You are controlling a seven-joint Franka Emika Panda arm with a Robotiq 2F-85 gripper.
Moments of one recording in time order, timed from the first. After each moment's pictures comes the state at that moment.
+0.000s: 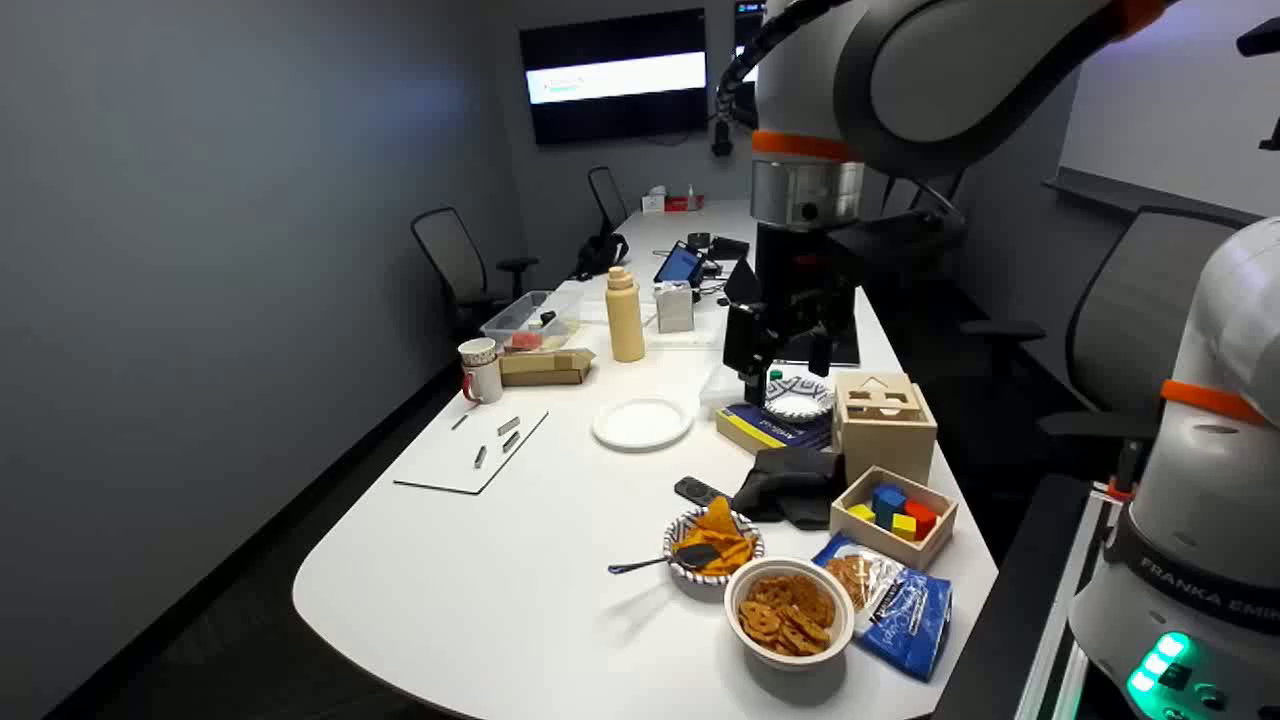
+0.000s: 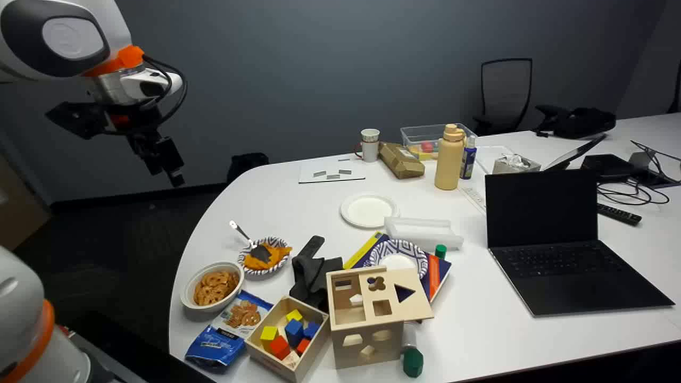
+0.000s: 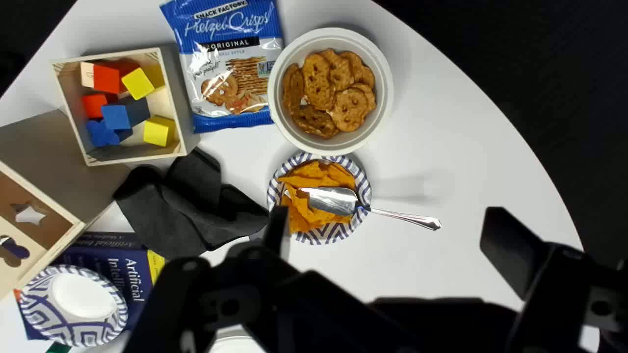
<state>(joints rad) 0.13 -0.68 0.30 -2.78 0.18 2.18 0.43</state>
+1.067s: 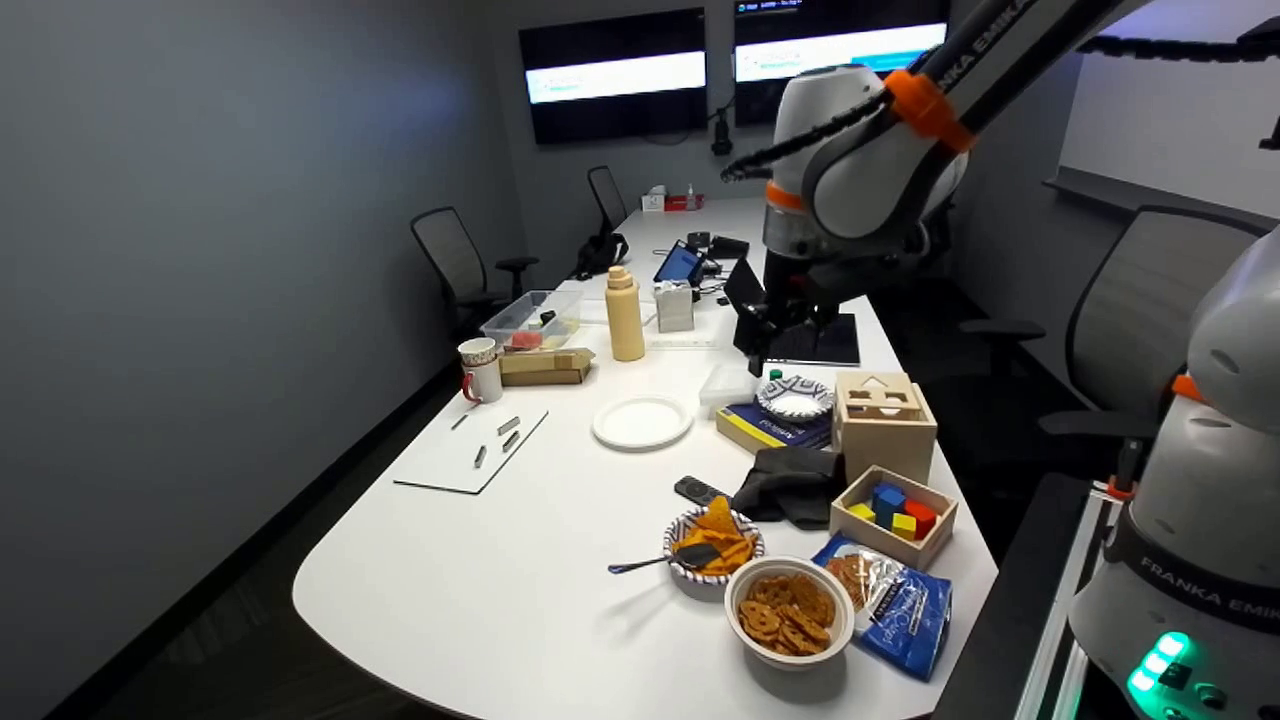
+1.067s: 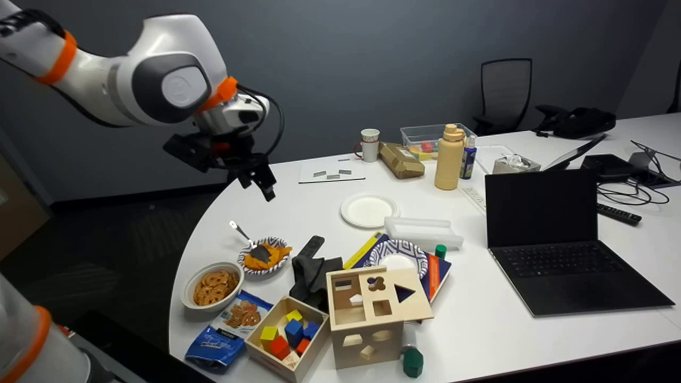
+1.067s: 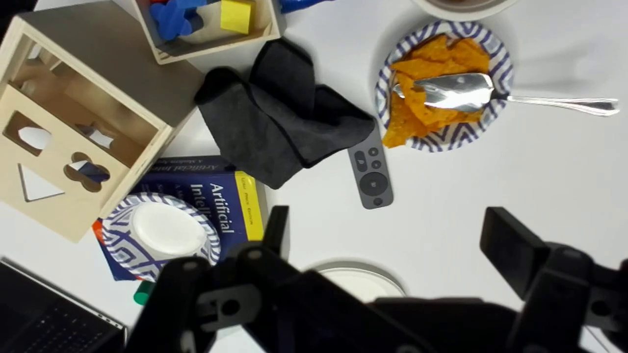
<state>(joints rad) -0.13 -0.38 0.15 -2.78 -0.08 2.59 0.33</state>
